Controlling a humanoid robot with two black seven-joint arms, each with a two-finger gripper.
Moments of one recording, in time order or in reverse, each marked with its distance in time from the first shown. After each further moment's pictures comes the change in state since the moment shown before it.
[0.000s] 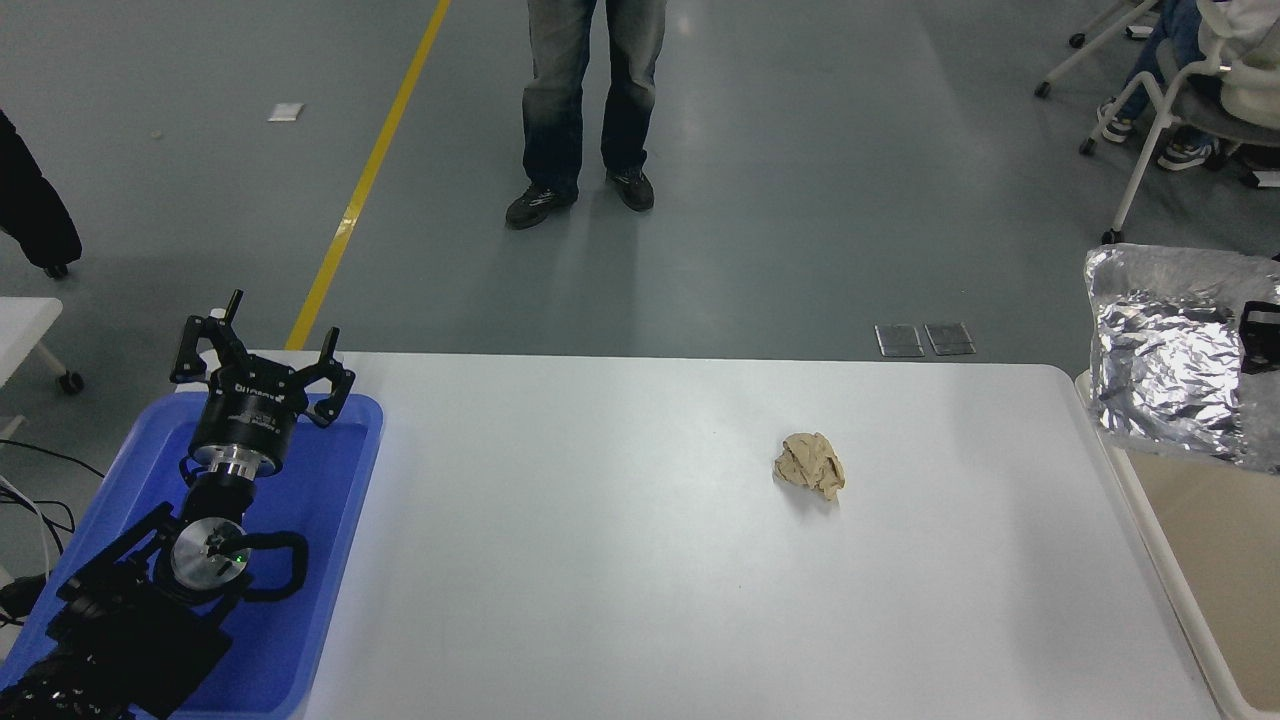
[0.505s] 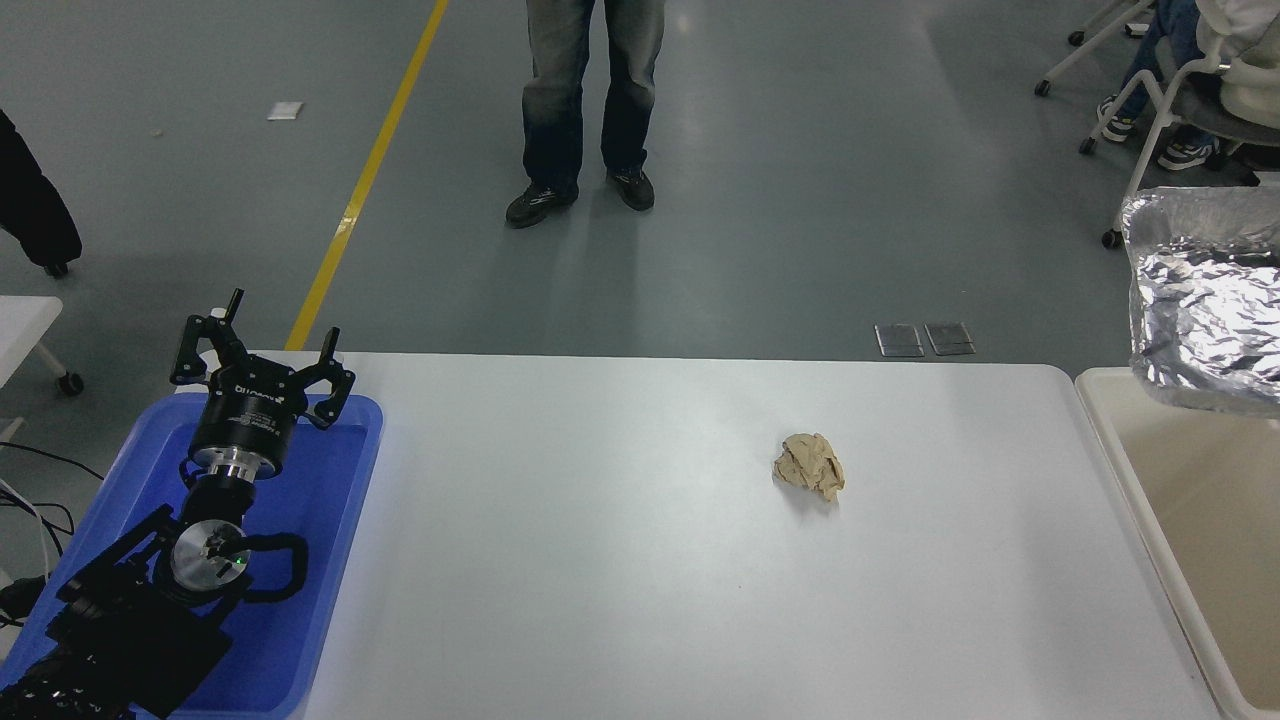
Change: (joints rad) left arm 0.000 0.000 0.000 0.000 0.000 0.000 0.000; right arm 0.136 -0.010 -0.060 0.002 -0.021 0.081 0.000
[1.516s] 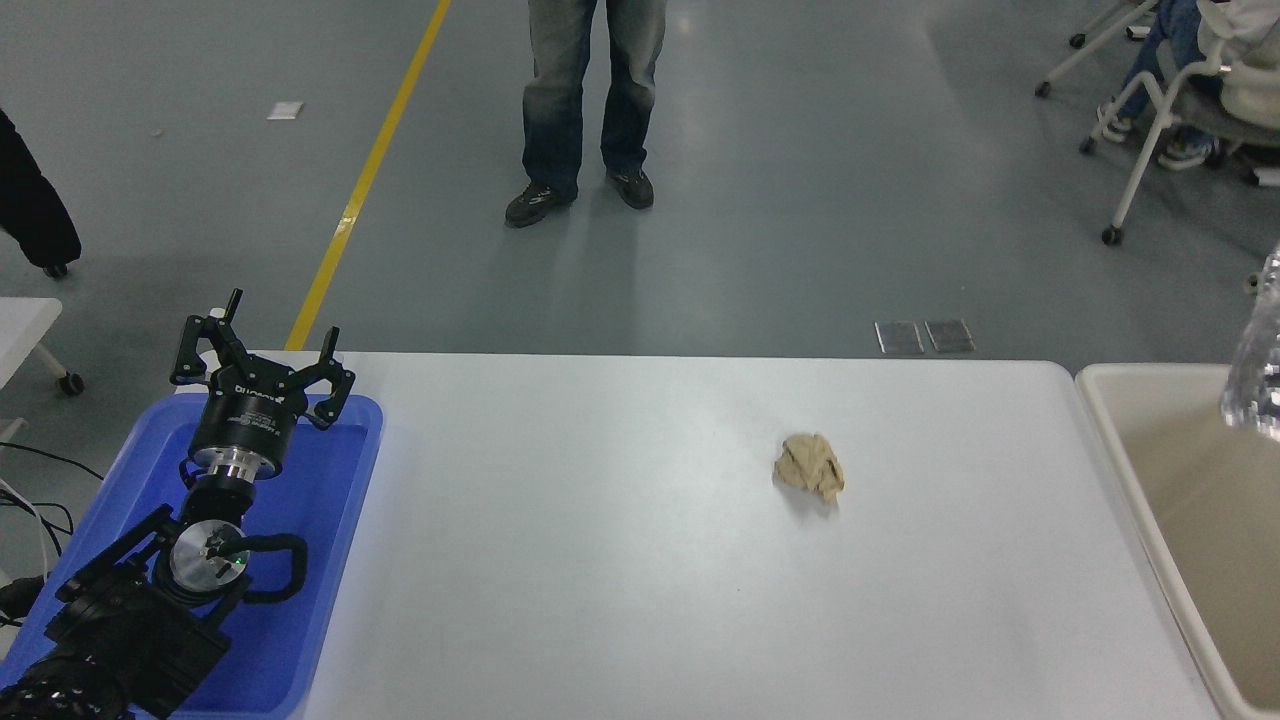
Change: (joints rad) left arm 0.000 0.000 0.000 0.000 0.000 0.000 0.000; right arm -0.957 0.202 0.298 -0.644 0.166 -0.636 -0.041
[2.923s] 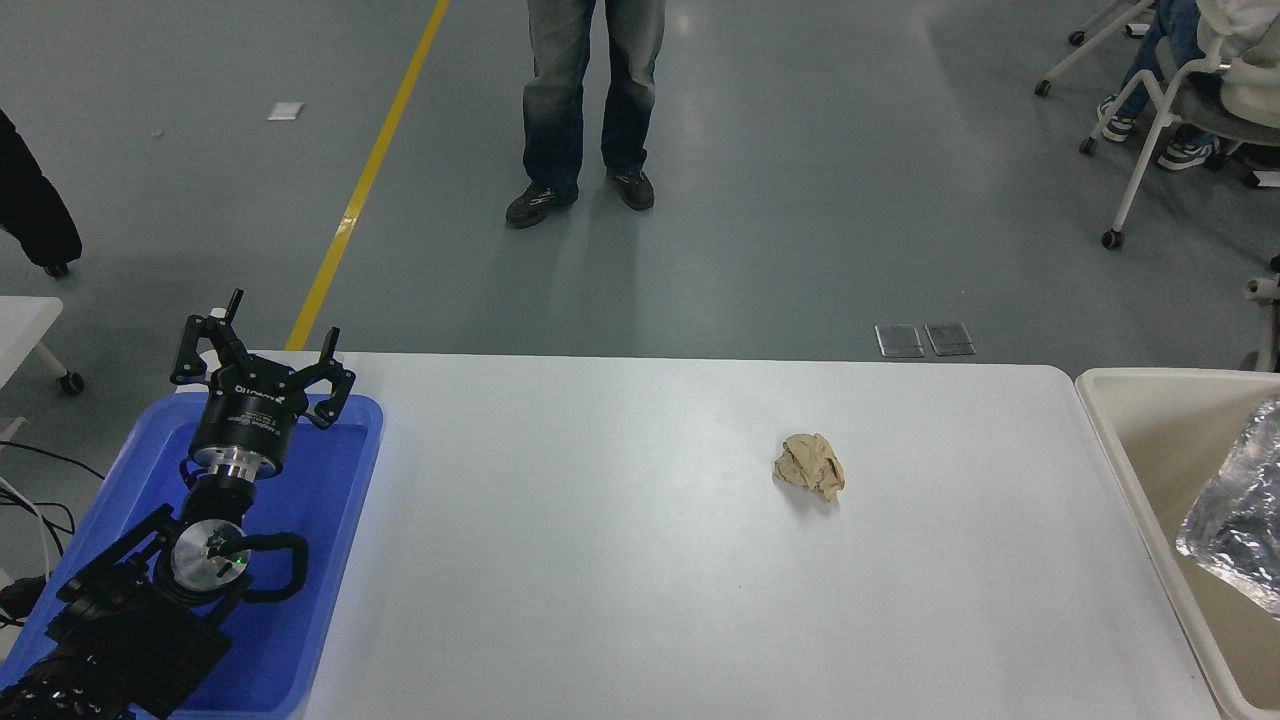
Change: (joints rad) left arm 0.000 0.000 0.000 0.000 0.000 0.000 0.000; right arm -0.413 0.209 0.128 -0.214 0.215 -0.203 -0.045
